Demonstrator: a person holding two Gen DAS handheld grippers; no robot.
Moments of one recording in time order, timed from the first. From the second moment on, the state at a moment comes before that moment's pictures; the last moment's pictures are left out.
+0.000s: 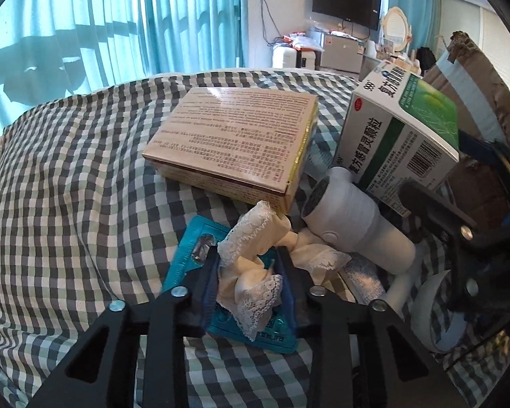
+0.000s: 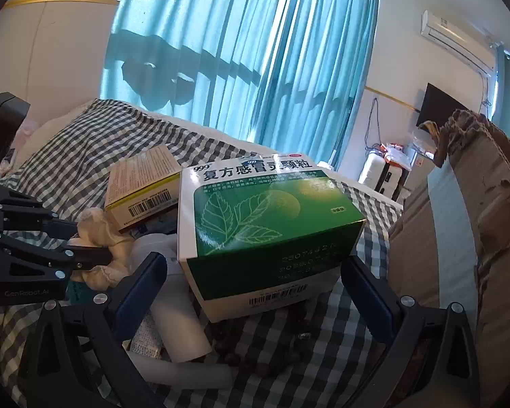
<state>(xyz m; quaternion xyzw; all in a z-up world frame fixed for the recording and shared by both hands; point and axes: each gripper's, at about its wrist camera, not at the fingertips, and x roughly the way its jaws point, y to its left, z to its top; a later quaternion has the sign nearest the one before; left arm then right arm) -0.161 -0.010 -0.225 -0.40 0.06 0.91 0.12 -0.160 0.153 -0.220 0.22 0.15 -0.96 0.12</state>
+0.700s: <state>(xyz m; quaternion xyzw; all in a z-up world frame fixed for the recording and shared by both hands) -0.134 -0.057 -0.136 -0.32 -0.02 0.94 0.12 -0.150 0.131 -0.169 0.20 0.09 -0.97 0.10</state>
